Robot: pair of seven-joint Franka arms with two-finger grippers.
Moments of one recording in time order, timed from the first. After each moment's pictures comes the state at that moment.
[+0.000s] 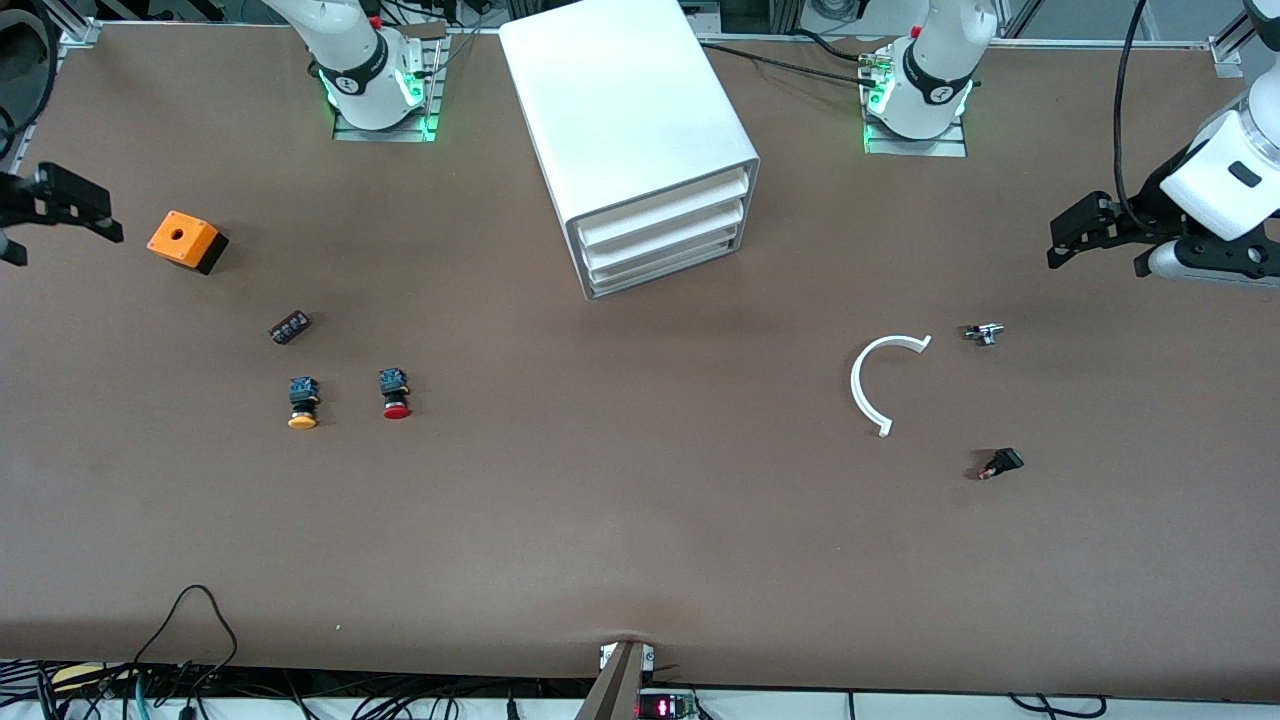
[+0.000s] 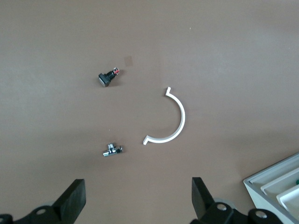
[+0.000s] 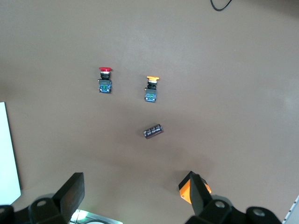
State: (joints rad) left arm -0.04 -0.02 -0.01 -1.66 -0.04 1.64 0.02; right arm 0.05 0.08 -0.12 -1.43 -0.01 1.46 -0.36
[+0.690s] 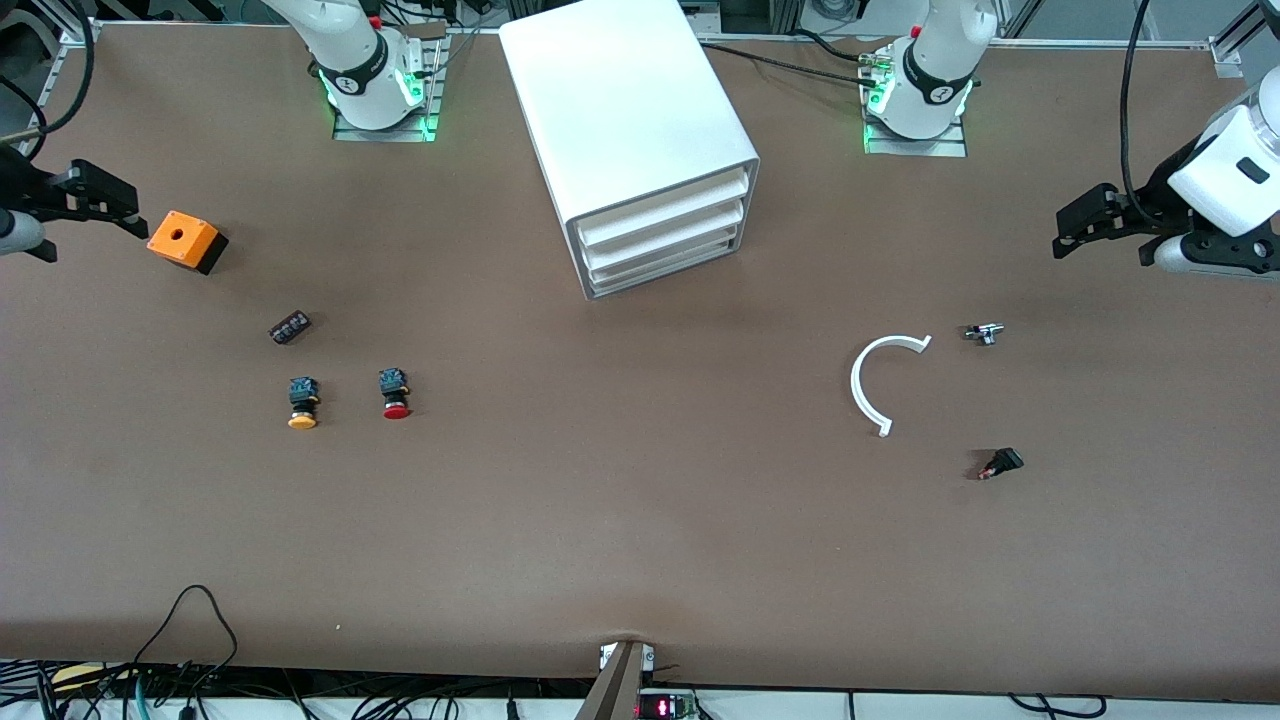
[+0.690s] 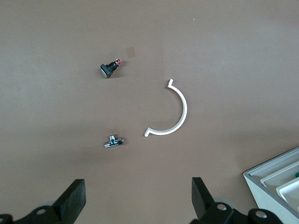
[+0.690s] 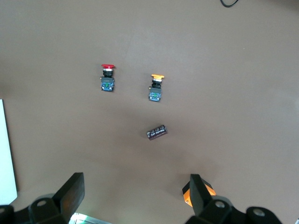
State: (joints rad) left arm -0.03 -0.02 -0.01 -1.65 -0.04 1.61 0.02; right arm 0.06 0.03 -0.11 -1.57 -0.01 1.56 -0.36
